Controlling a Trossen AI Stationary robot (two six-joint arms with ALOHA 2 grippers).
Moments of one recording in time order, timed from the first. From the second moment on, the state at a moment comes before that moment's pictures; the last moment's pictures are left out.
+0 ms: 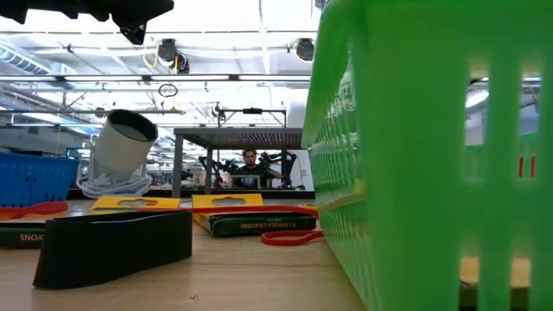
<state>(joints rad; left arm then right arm) -0.14 0.66 0.47 0.13 -0.06 0.01 0.10 1.50 0.88 -0.39 -0.10 0.04</state>
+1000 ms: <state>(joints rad) -0.14 0.68 0.47 0.13 -0.06 -0.17 0.10 1.57 0.88 -0.35 -0.10 -0.02</state>
